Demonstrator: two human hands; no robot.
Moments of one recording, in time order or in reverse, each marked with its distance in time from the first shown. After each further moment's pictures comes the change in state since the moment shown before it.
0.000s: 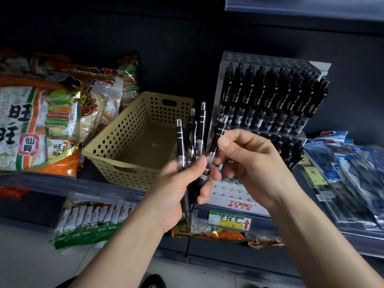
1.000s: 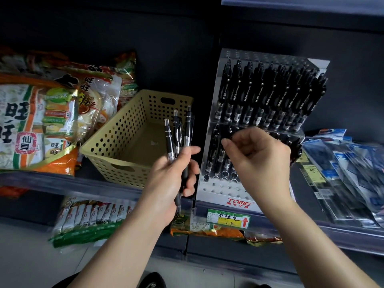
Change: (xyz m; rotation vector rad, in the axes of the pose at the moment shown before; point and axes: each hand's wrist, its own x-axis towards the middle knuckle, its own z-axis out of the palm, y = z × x) left_hand 0.006 -0.005 -0.006 0.158 0.349 0.029; right_hand 0.003 0.021 -0.009 -0.919 0.494 -0.527
